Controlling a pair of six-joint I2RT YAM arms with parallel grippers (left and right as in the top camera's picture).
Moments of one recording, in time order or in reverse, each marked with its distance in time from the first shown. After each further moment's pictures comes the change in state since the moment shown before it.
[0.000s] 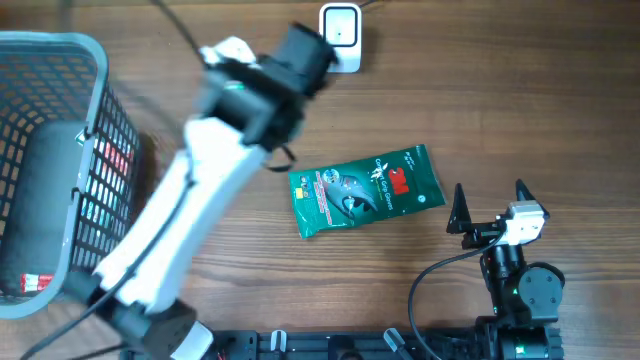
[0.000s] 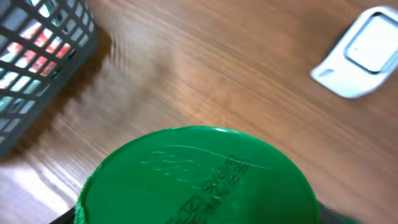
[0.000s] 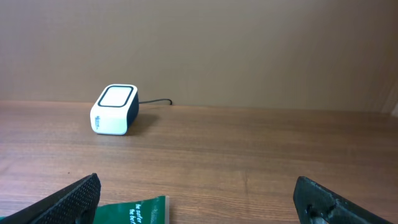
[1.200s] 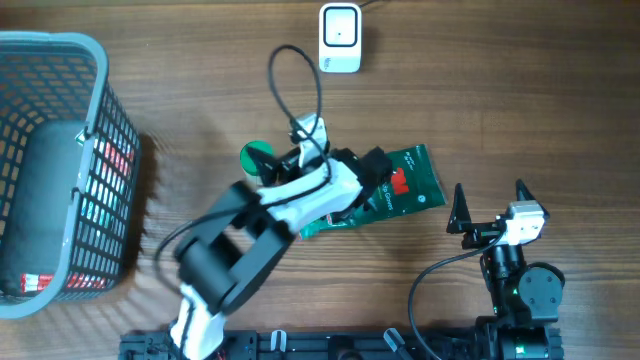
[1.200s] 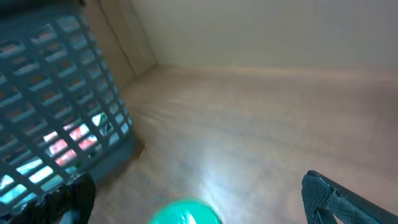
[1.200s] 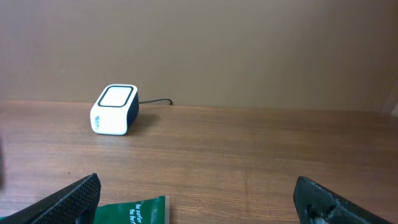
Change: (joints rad) left arm -0.223 0.307 -0.609 0.471 -0.916 -0.342; right arm 0.000 0.000 0.000 0.000 0.000 0.000
